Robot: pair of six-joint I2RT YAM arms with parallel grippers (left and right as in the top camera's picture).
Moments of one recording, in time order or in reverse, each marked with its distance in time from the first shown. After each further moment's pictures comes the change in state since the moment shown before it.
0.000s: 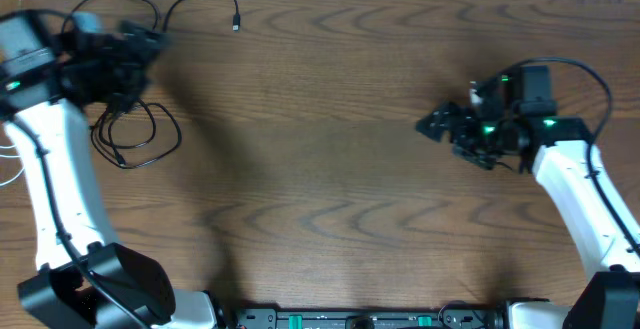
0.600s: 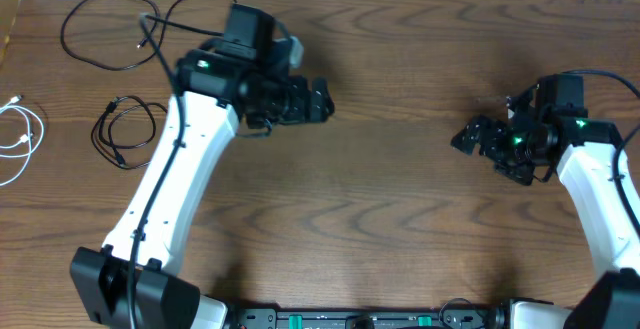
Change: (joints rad) left arm -0.699 -0.008 -0.002 -0.191 -0.343 0.173; right arm -0.121 -0.032 0.000 -0.174 0.166 -0.146
